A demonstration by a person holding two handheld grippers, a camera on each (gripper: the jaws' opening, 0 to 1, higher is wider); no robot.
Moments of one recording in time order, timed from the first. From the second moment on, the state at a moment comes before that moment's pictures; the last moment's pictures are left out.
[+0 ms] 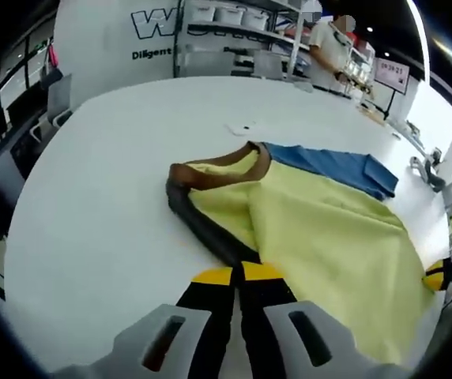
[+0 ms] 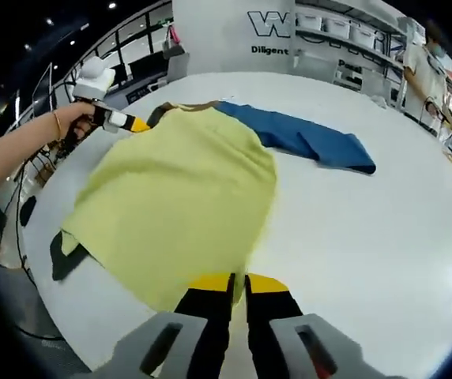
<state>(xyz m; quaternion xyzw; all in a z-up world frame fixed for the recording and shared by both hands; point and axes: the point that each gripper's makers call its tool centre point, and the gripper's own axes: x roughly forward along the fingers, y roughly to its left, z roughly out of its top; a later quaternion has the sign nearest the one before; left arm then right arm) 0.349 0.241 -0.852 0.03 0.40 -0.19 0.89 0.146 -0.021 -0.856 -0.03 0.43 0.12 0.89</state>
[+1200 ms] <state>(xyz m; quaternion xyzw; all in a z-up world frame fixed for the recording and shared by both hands) 0.348 0.291 -0.850 0.08 0.42 -0.16 0.89 0.124 -0.042 -0.861 -0.07 0.47 0.09 0.88</state>
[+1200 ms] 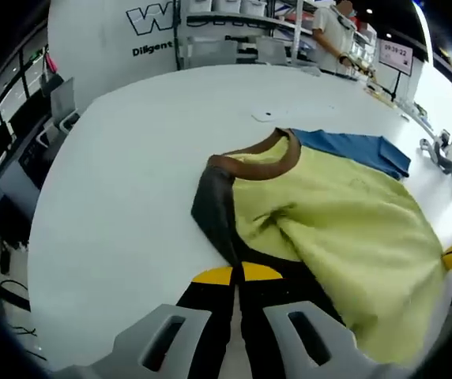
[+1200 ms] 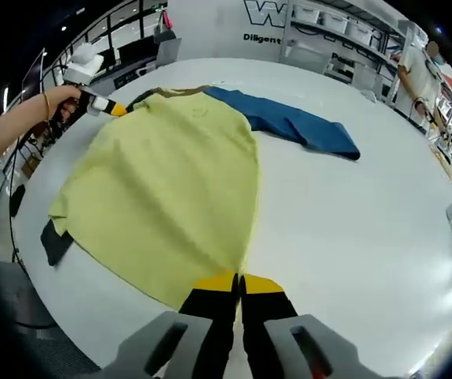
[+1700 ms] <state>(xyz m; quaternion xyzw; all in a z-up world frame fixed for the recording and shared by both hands) 0.357 0.320 -0.838 0.12 0.40 -0.14 0.90 0.125 -0.059 -0.862 -0.09 0.47 0.08 0.88</state>
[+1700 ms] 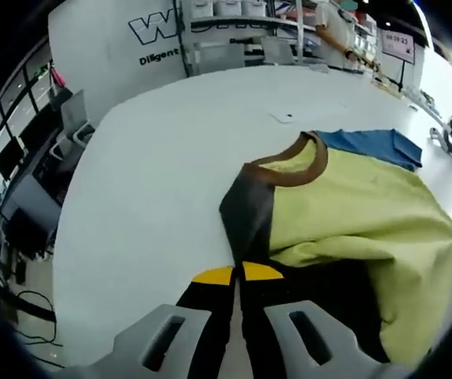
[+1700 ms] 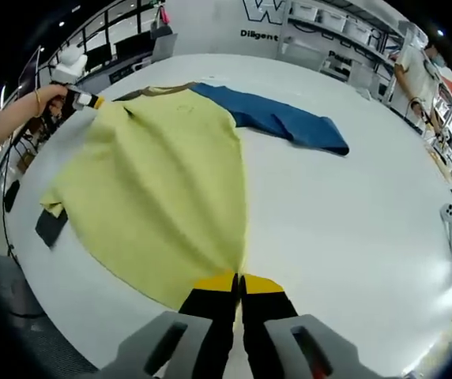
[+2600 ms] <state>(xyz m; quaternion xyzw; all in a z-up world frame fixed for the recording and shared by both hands) 0.283 0.262 -0.851 -0.01 0.43 -0.18 0.89 0.120 -0.006 -0.829 -0.03 0.39 0.16 0.91</state>
